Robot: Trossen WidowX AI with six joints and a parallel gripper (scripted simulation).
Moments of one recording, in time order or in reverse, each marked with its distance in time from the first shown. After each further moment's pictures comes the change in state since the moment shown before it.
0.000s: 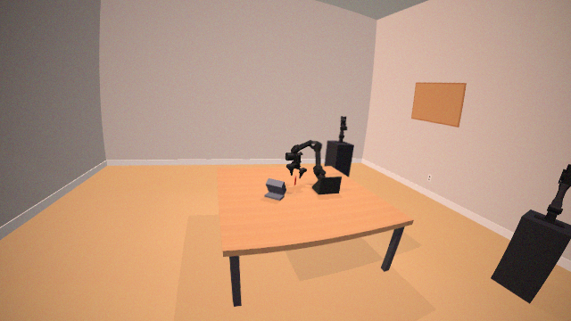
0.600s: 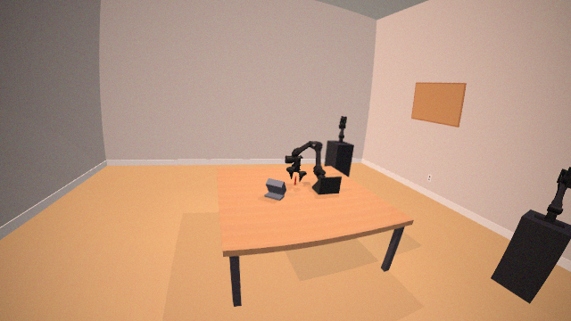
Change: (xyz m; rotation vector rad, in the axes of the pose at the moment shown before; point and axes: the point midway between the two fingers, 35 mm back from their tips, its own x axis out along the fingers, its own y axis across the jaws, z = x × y) arm 0.029 -0.001 -0.002 0.001 0.002 -0.005
